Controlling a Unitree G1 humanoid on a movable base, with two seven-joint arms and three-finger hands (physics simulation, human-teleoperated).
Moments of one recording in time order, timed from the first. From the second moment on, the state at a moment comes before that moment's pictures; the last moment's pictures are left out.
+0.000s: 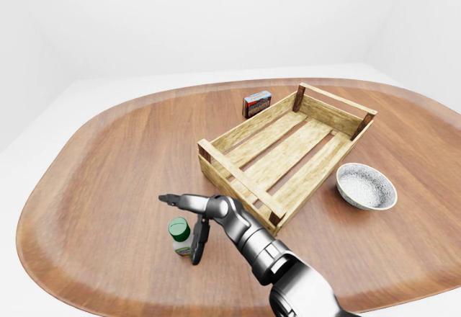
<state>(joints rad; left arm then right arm) 0.04 0.46 1.05 -0.28 -0.49 0.09 -0.06 -0.68 0.35 0.24 0.95 -0.71 -0.02 0.55</state>
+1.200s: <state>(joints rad) 0.04 0.45 1.04 -0.29 -0.50 0.09 -0.07 -0.80 0.32 0.21 0.89 -0.74 -0.01 0.70</state>
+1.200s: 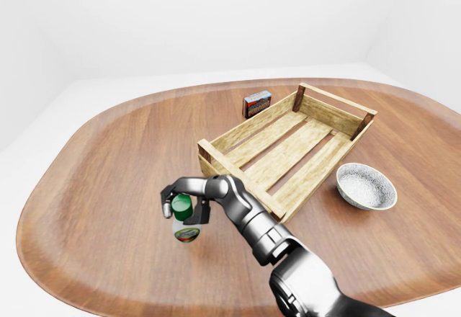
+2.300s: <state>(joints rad) 0.03 0.45 1.03 -0.30 -0.48 0.09 -0.06 -1.41 -0.09 0.02 0.79 -0.43 0.09 0.70</state>
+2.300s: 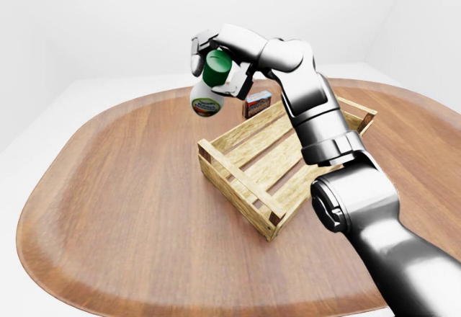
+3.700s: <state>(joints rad) 0.03 0.45 1.02 -0.29 -0.47 0.09 -0.06 -1.18 -0.37 -0.08 1.32 -0.60 -0.06 0.31</state>
